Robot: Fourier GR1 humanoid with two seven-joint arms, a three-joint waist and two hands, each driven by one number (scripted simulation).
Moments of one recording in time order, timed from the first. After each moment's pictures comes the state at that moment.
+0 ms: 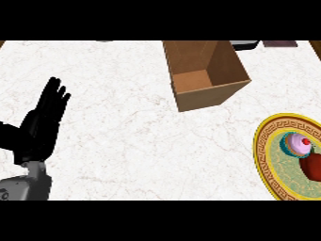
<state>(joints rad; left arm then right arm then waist) -0.13 0.15 0.03 -1.65 0.15 0.15 0.22 0.12 -0.48 -0.39 -1.73 0.16 0.38 0.56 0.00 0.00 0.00</state>
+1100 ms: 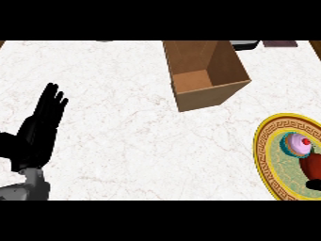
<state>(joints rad) -0.08 0.12 0.06 -1.67 0.12 0.10 0.20 0.06 -0.37 -0.38 -1.58 0.33 0.39 0.45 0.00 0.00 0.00</state>
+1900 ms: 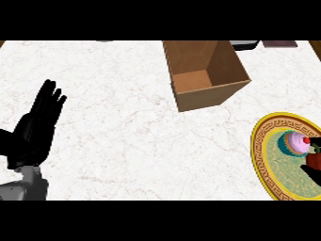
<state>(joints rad) -0.10 0.11 0.09 -1.69 0.11 0.09 0.24 0.07 -0.34 -0.34 -1.57 0.43 0.38 0.37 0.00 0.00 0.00</state>
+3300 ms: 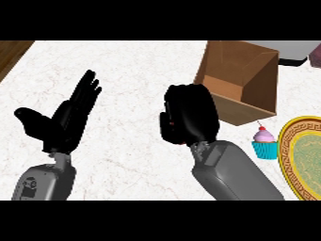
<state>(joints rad) -0.21 0.05 -0.04 -1.63 0.08 0.04 0.25 -0.59 -0.02 0.49 -1.56 1.07 0.23 0.70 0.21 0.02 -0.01</state>
